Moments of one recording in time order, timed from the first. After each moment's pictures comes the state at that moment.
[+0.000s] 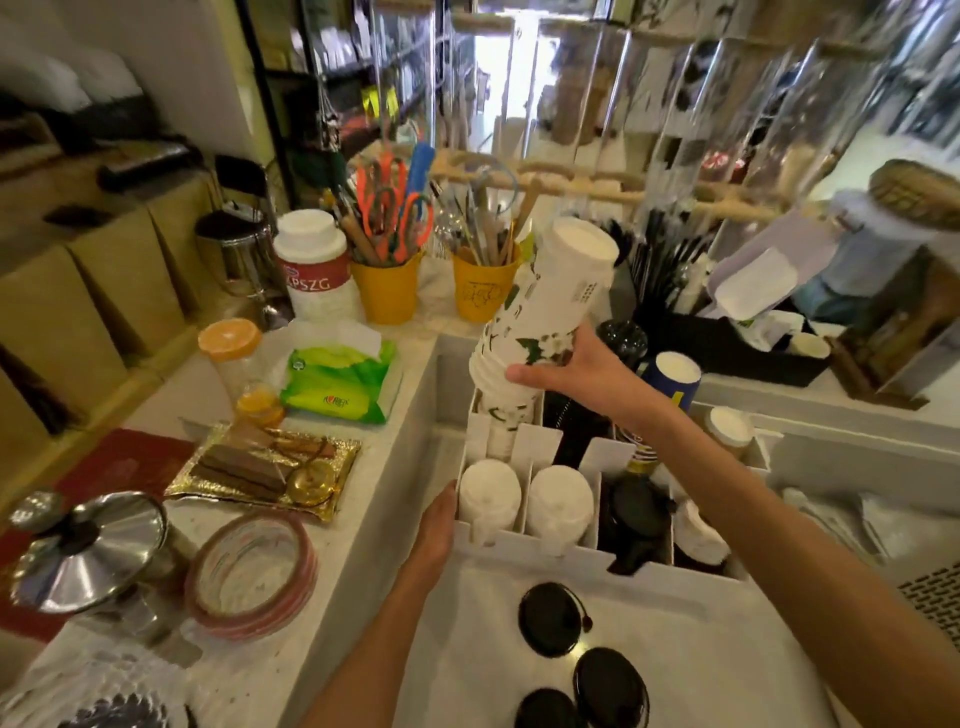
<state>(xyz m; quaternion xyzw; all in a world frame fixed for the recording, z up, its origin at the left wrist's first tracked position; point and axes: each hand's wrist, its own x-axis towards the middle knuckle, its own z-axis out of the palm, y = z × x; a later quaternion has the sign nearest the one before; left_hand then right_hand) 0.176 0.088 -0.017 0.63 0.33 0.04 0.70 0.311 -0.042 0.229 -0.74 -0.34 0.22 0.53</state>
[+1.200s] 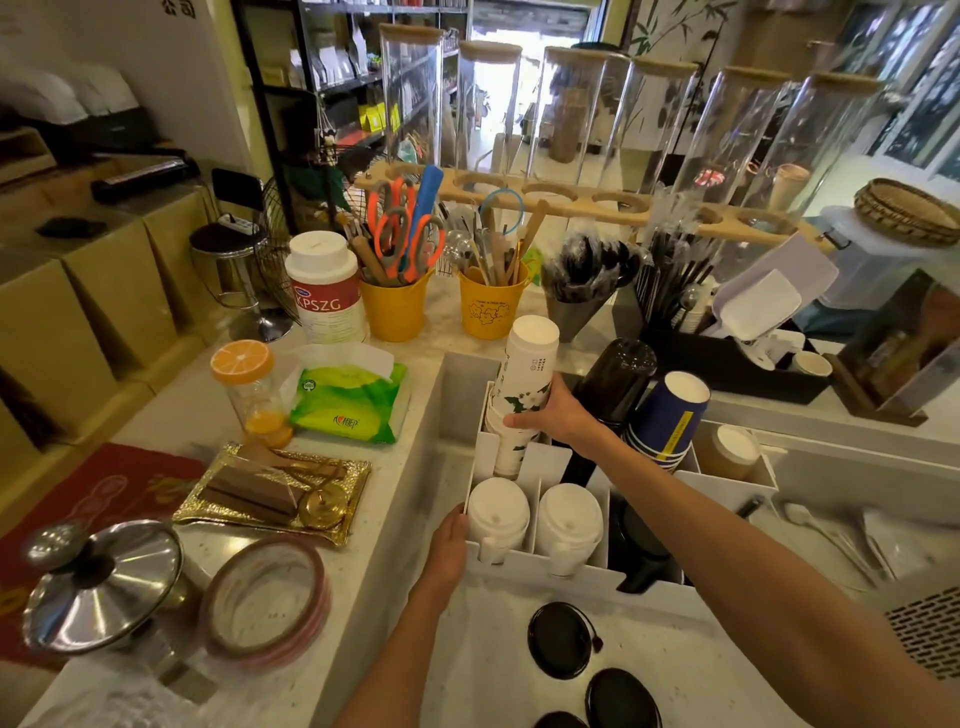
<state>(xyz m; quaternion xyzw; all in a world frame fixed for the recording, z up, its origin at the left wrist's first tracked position) 0.176 0.095 -0.028 0.67 0.31 0.04 0.68 0.356 0.005 0.136 -0.81 -0.20 0.25 0.49</state>
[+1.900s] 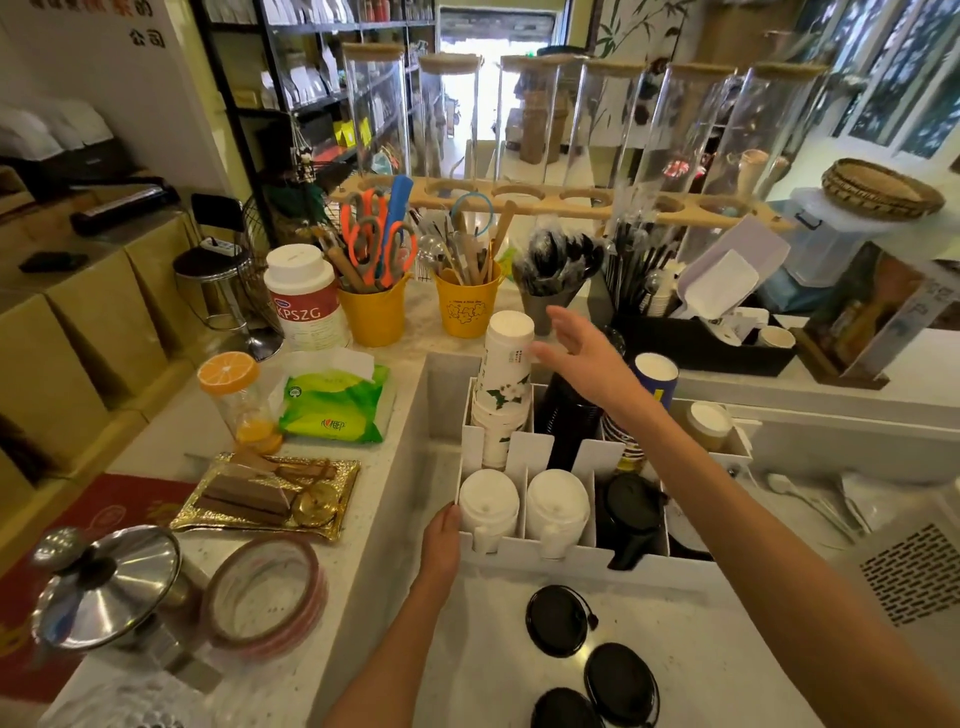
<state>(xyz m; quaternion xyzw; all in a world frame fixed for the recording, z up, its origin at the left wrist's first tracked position) 0.169 0.083 -0.013 0.64 0.36 0.06 0.68 0.328 -0.047 0.225 -0.82 -0.27 0.09 0.50</state>
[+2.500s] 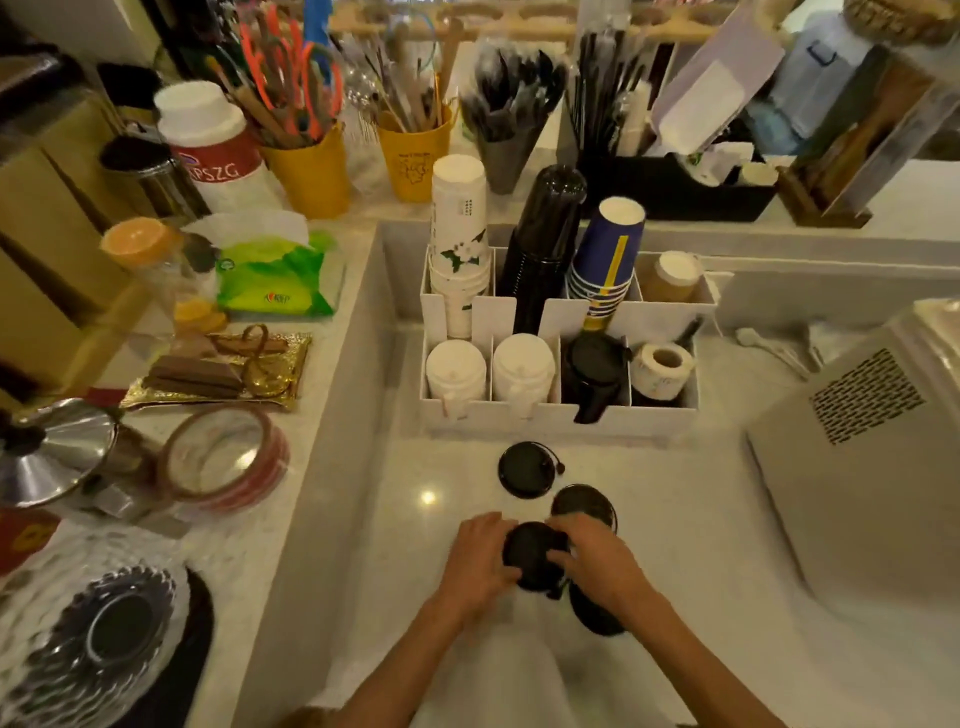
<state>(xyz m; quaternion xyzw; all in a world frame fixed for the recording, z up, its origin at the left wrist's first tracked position) 0.035 -0.038 -0.064 0.90 0.10 -0.18 0.37 0.107 -0.212 -0.030 -0.92 -0.22 0.26 0.19</state>
